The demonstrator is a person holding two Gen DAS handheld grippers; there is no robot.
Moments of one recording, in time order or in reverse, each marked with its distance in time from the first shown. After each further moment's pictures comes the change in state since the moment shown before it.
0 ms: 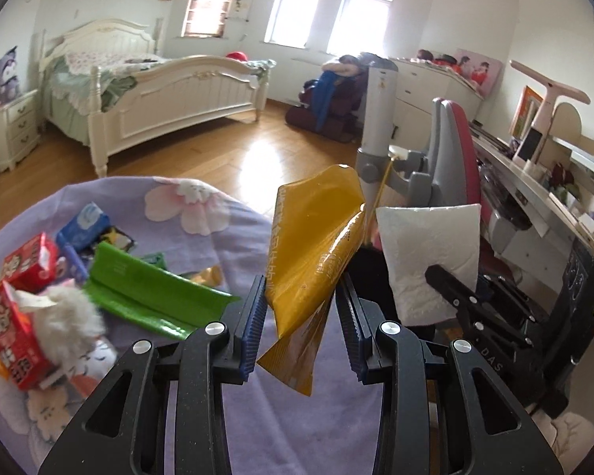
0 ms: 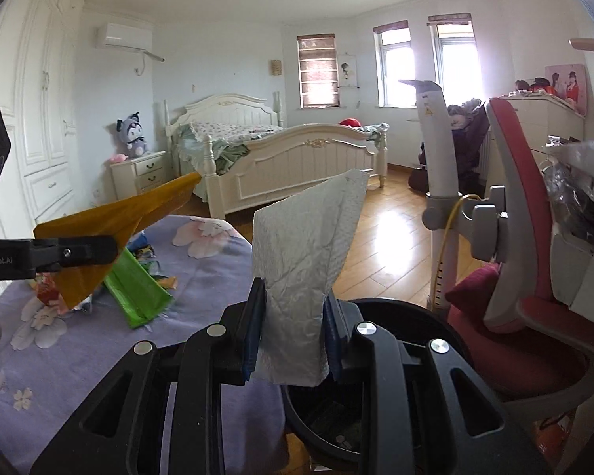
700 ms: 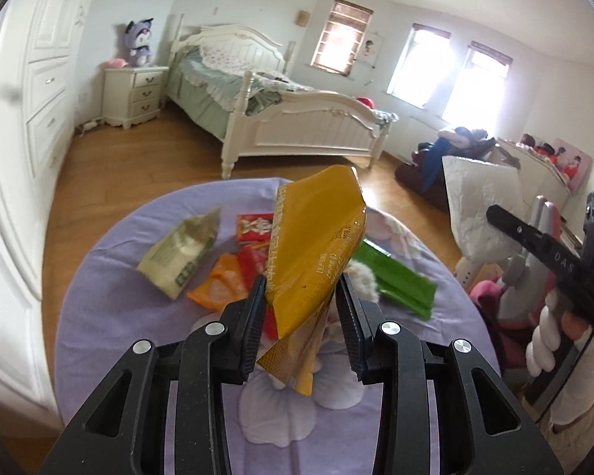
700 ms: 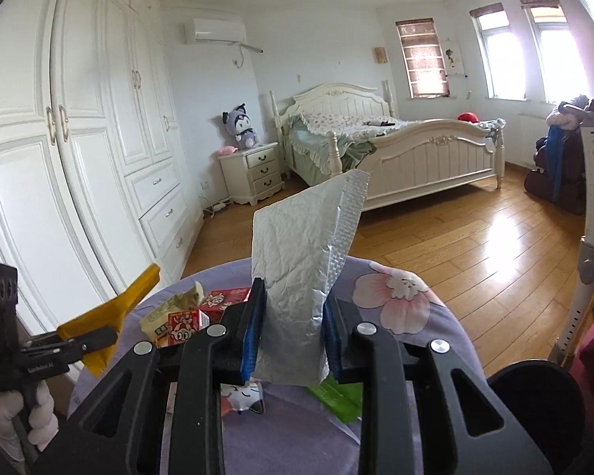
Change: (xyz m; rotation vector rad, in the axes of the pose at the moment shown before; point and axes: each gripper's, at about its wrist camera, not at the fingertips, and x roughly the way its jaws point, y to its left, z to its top) left arm -0.160 0.168 -0.057 -0.307 -0.183 0.292; right arm 0.032 0.149 0.095 -0.056 0.031 0.417
